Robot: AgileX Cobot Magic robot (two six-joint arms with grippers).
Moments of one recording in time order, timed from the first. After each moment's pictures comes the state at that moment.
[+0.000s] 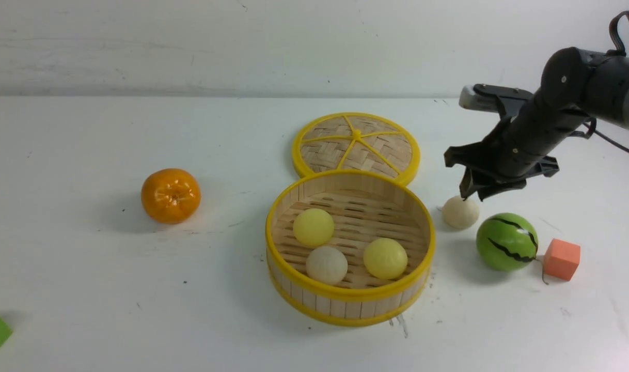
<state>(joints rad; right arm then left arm) 0.12 2.09 -1.71 0.25 0.85 -0.02 -0.50 0.02 -0.14 -0.45 0.46 0.16</state>
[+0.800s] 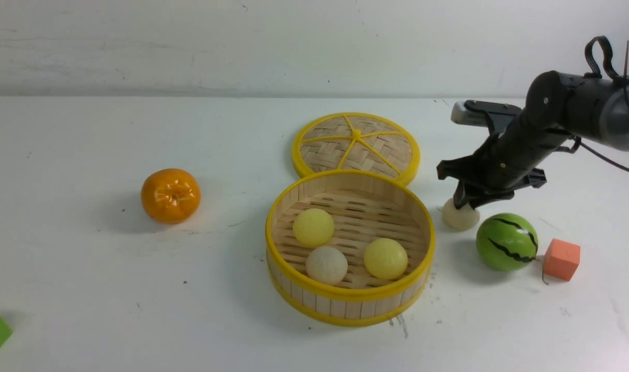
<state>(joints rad) 0.12 2.16 -1.72 0.25 0.77 -0.04 -0.50 0.02 -0.14 -0.45 0.47 0.16</state>
